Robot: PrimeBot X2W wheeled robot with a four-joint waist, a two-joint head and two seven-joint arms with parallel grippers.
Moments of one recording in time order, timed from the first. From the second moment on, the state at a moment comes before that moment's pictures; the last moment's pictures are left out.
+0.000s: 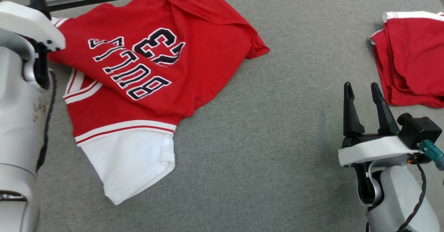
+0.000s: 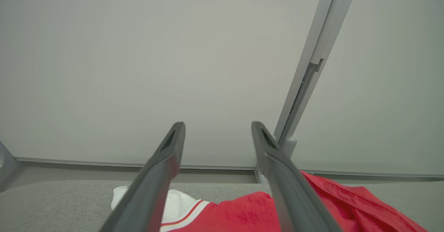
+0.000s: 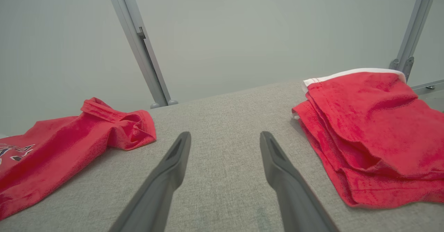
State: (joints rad) left arm -1.14 0.28 -0.24 1.13 -0.50 0.00 -0.25; right arm -0.37 -0.05 0.04 0.41 0.26 0.13 -0.26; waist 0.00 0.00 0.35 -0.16
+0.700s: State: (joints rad) left arm -0.51 0.08 -0.15 0.55 -0.56 -0.12 -0.26; right arm -0.27 -0.12 -0.03 0.41 0.27 0.13 -0.26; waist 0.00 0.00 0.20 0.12
